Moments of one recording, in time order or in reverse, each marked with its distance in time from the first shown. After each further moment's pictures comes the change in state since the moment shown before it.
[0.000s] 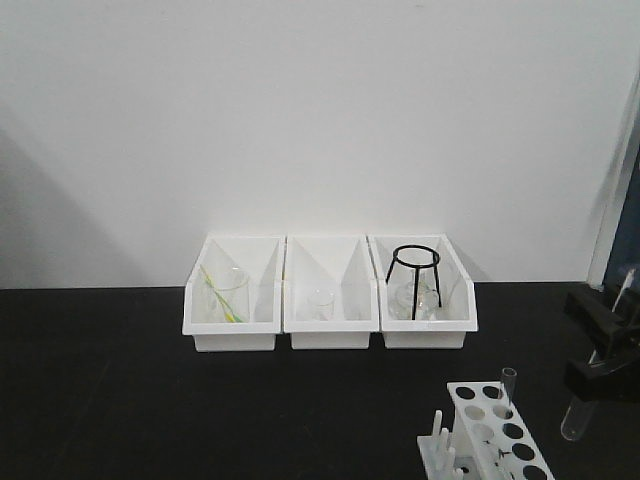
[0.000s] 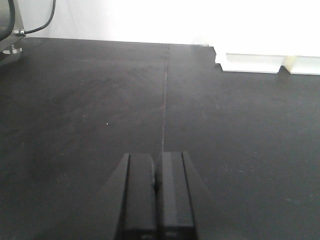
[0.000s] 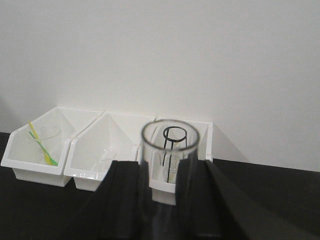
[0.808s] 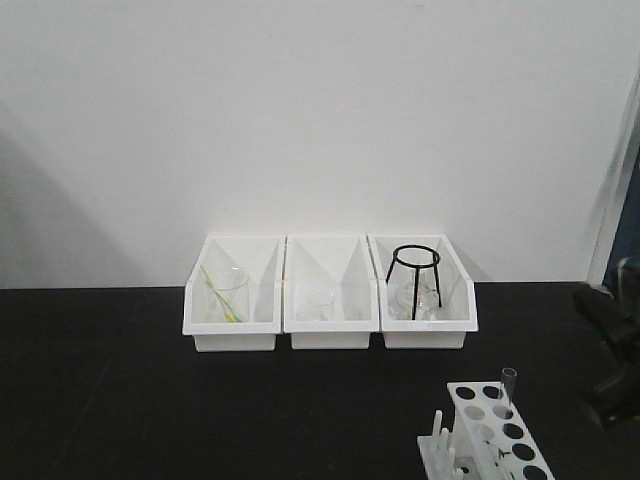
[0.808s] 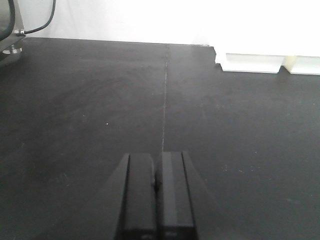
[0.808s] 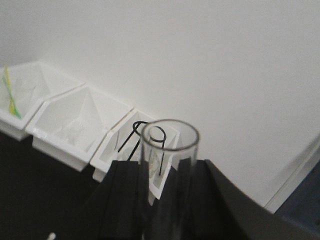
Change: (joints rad) left arm 0.000 0.000 0.000 0.000 0.000 0.000; right arm 0.000 -0.050 -0.083 -0.559 0.103 0.081
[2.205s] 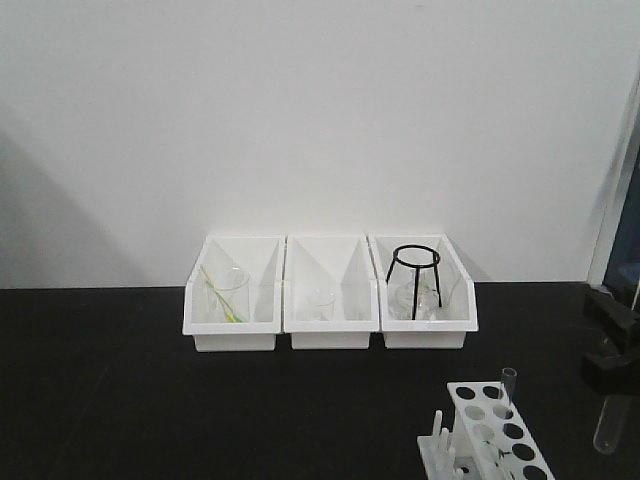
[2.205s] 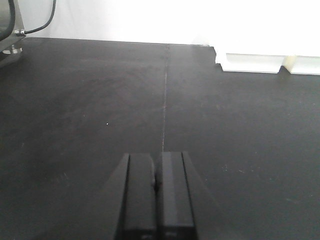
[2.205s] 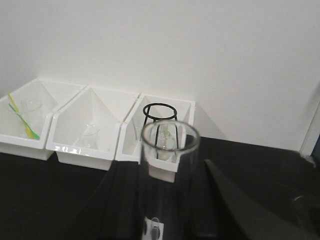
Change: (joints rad) left arm 0.000 0.000 0.000 0.000 0.000 0.000; right arm 0.000 0.012 0.000 0.018 0.088 0.447
